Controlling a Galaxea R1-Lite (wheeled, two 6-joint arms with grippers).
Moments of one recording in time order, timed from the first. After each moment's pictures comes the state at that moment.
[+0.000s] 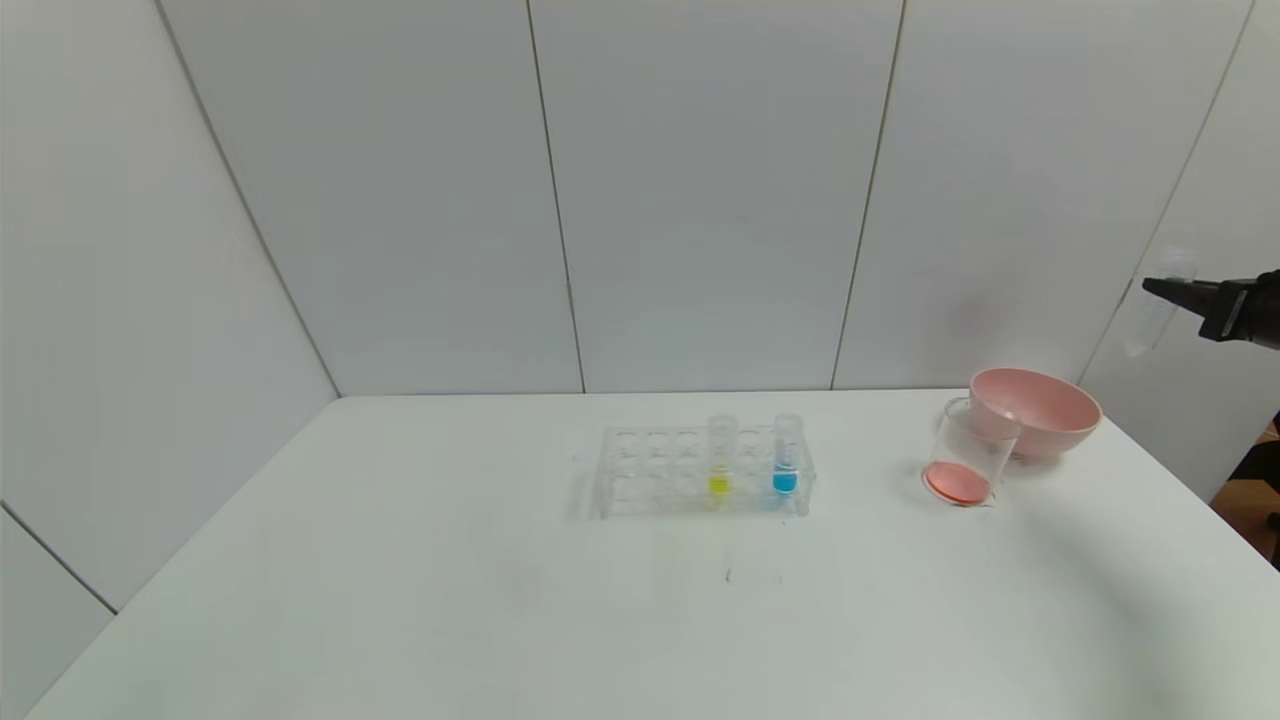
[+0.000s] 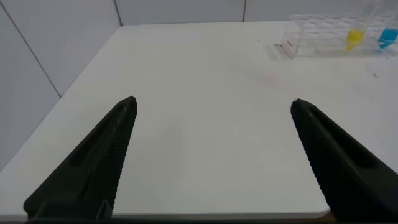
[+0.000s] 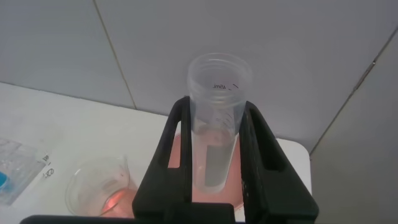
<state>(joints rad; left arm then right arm) 0.00 0.00 0.00 0.00 0.00 0.00 -0.46 2.00 -1.36 -0.55 0.73 -0.02</state>
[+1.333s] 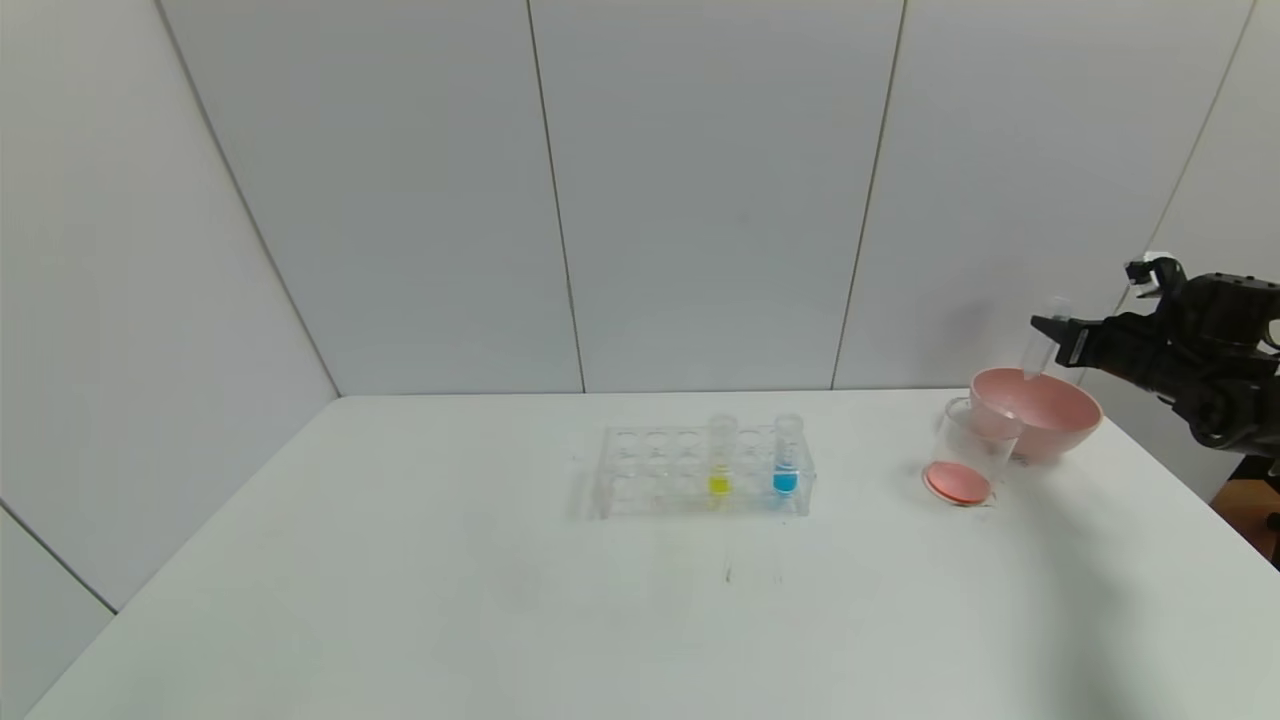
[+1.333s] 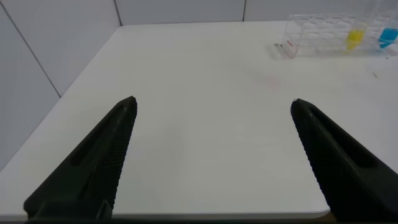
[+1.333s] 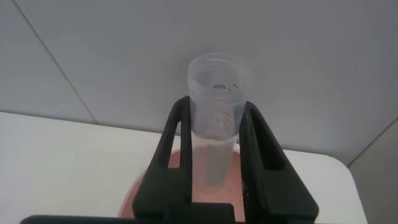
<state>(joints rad) 0.00 0.00 0.00 0.00 0.00 0.00 -0.31 2.35 -1.59 -0.69 0.48 0.03</state>
